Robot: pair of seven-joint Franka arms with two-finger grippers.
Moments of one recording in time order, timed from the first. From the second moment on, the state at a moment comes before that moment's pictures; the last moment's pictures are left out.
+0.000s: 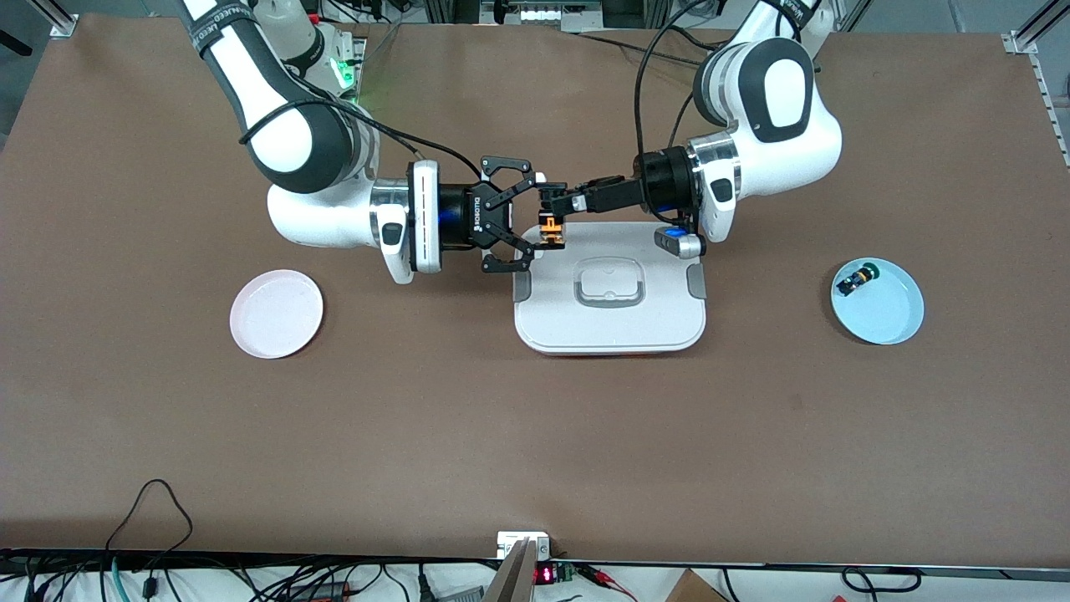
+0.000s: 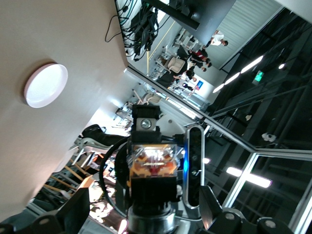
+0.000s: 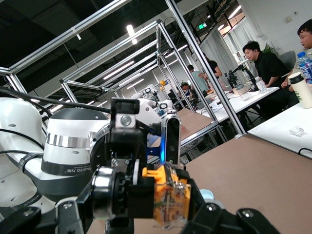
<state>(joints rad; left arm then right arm) 0.02 0.13 -0.56 -1.99 -1.95 2.29 0.10 0.28 0.38 0.31 -1.71 1.81 2.12 -1.66</state>
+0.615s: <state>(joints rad) 0.02 0.14 -0.56 -1.97 -1.96 2.35 0.09 0.29 0.38 0.29 -1.71 1.81 2.12 -1.66</state>
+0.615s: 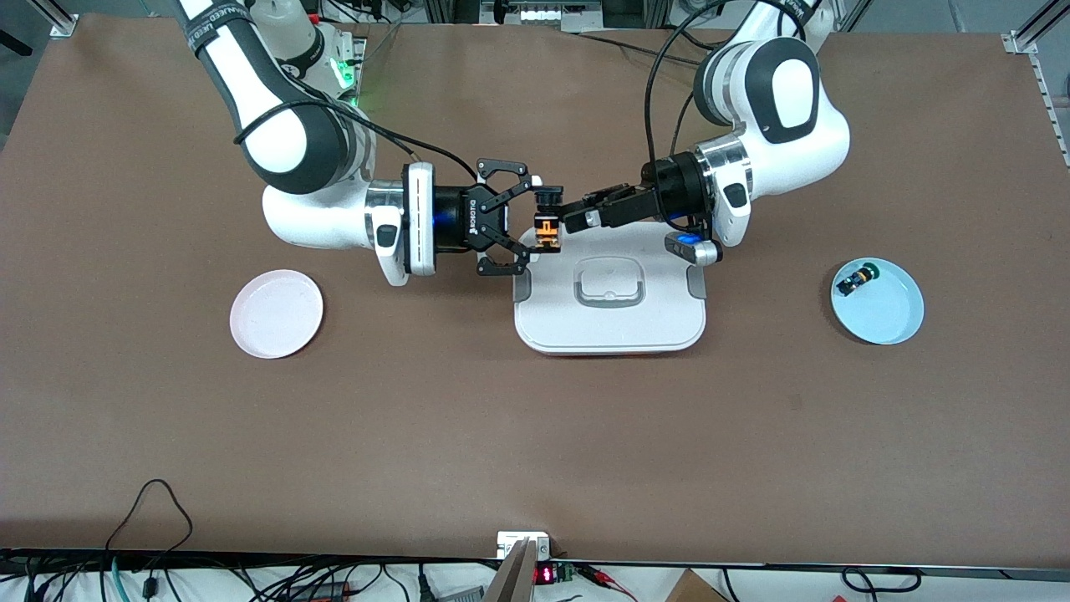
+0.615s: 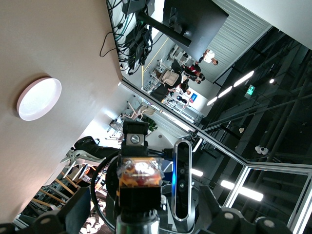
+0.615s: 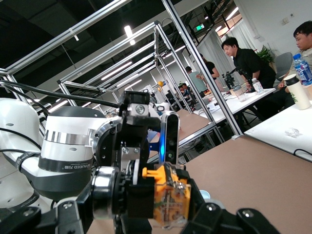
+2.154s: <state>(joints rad) 0.00 0.19 -0.56 -1.93 -1.98 2.40 0.12 0.30 0.36 0.28 -1.71 1.75 2.12 -1.61</state>
